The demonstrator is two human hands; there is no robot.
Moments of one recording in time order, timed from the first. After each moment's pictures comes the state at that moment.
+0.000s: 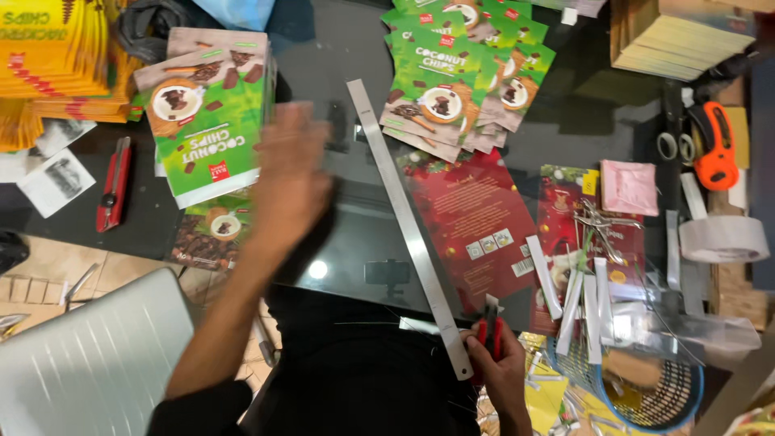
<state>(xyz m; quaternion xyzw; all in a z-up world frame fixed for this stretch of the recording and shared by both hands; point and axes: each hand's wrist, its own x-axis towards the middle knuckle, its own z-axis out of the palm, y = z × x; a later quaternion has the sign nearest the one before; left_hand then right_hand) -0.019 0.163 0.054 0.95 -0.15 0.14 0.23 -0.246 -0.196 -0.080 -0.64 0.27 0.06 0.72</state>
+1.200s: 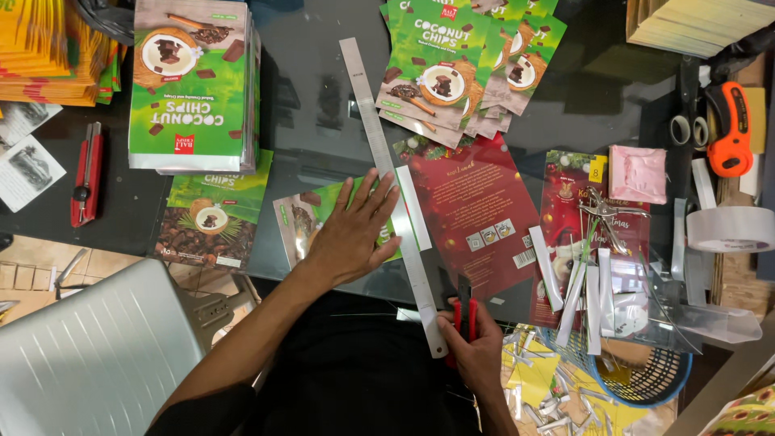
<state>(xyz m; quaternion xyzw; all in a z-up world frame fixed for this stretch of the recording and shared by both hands) -0.059 0.099 -0.041 0.94 -0.31 0.04 0.13 -0.217 -0.149 -0.046 -0.71 0.28 0.10 0.63</state>
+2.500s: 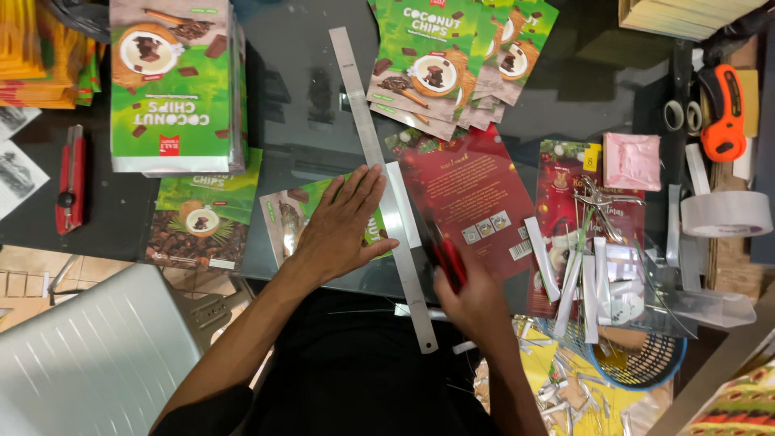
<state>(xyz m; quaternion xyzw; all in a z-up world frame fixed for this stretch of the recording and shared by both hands) -0.055 0.105 -0.036 0.93 -0.29 0.08 0.21 -0.137 -0.134 0.018 -0.91 0.04 0.03 0.40</state>
